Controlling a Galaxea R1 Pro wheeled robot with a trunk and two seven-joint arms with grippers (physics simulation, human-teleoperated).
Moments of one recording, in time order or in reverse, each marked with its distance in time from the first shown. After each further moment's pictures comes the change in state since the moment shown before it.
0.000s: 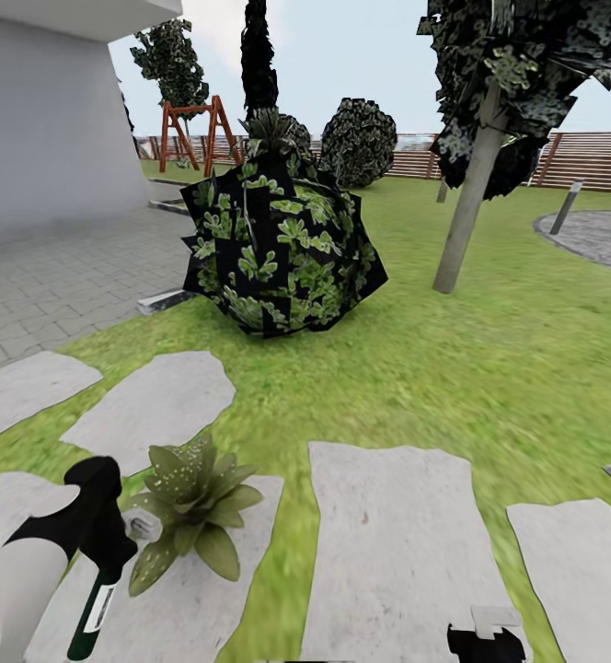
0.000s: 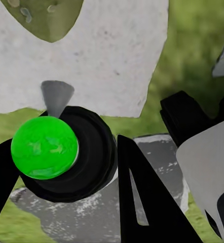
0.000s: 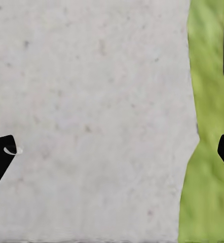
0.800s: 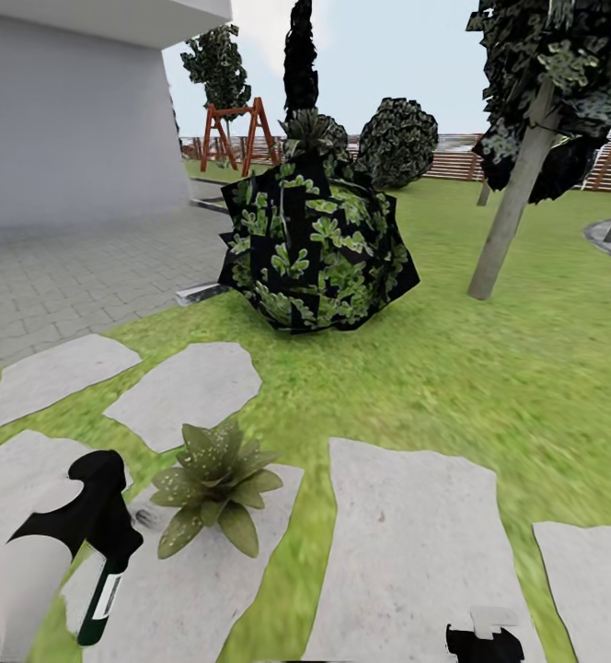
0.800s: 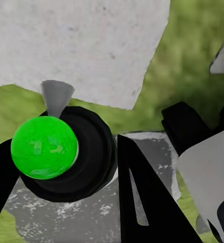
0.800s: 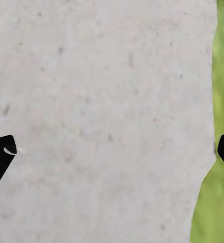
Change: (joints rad) left arm -0.004 -0.013 -0.001 -0.040 0.001 0.007 0.000; right arm 0.000 0.004 0.000 0.000 0.000 0.000 -0.001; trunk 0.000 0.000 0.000
